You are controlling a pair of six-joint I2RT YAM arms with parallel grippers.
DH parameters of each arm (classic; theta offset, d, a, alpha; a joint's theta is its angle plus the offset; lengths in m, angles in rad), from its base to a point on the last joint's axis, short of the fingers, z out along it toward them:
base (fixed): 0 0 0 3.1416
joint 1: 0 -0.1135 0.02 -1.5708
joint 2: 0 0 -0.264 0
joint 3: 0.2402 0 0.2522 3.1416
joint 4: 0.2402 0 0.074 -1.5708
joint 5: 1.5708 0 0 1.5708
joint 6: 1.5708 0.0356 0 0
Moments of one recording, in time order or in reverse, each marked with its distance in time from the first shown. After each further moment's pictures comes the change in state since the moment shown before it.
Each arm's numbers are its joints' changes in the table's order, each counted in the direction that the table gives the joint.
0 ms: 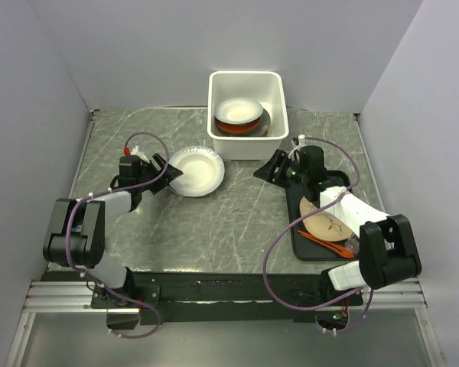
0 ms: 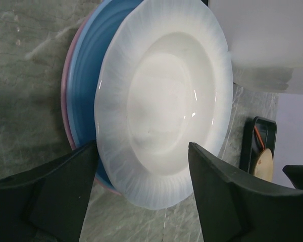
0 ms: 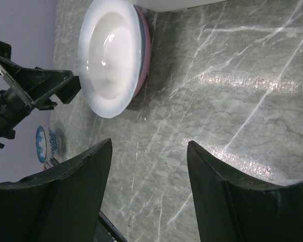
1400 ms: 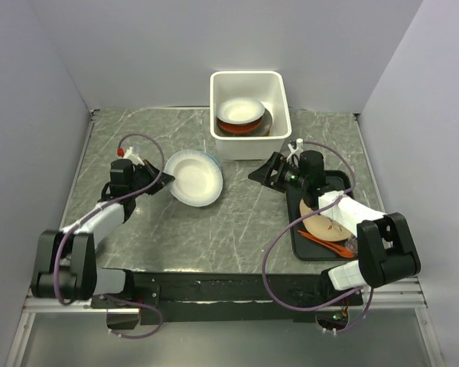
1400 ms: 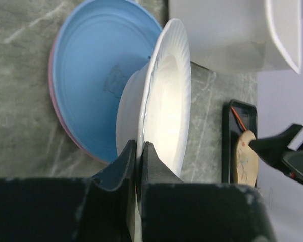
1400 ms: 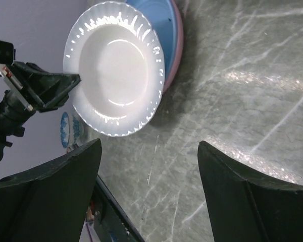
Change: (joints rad) left arm -0.005 0.247 -0.076 0.073 0.037 0.009; right arm -0.010 -0.011 -0.077 -0.166 -0.112 0.075
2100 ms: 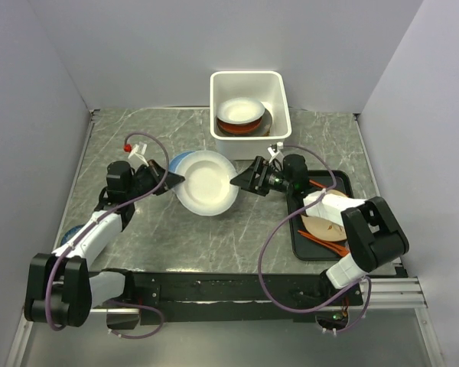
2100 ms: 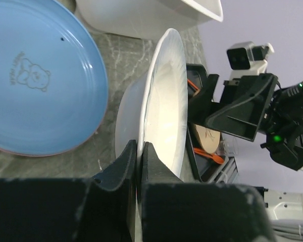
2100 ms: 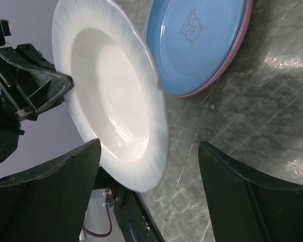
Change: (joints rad) left arm 0.041 0.160 -0.027 -0.032 0.211 0.000; right arm -0.127 -0.131 -0.008 -0.237 -0.067 0.125
